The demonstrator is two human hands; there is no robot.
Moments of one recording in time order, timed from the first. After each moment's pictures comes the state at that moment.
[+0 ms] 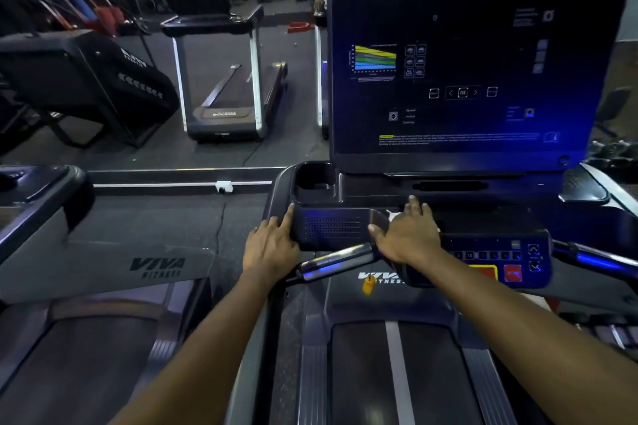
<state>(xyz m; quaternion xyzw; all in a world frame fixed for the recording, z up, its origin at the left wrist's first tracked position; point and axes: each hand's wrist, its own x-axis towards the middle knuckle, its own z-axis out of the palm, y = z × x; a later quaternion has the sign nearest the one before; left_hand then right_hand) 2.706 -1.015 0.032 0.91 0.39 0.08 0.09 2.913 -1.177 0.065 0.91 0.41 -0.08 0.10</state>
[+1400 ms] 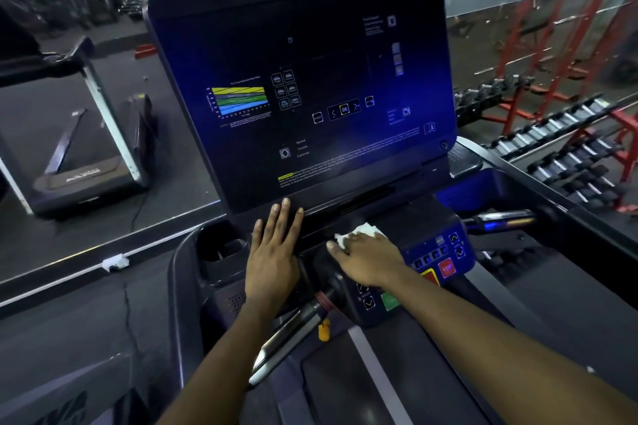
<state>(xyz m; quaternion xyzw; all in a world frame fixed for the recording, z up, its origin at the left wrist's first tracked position) 2.877 -1.010 0.020 0.98 0.09 0.20 0.03 2.971 -1.195 0.043 0.94 0.30 -0.15 -0.09</state>
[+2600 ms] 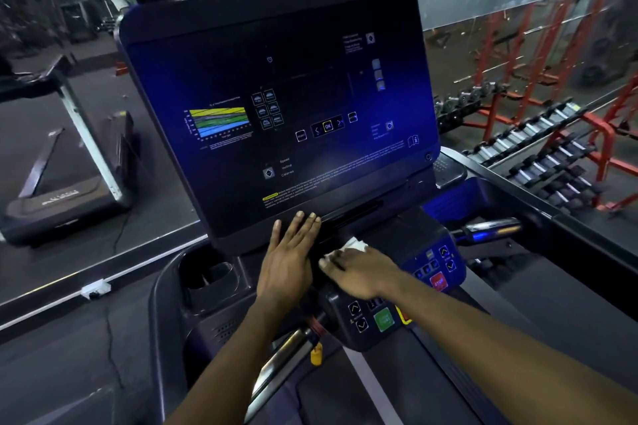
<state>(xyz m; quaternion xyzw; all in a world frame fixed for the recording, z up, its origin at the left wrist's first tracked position) 2.922 -1.027 0.032 0.97 -0.02 0.21 0.10 2.996 -1.199 0.045 0.92 0.32 -0.22 -0.07</state>
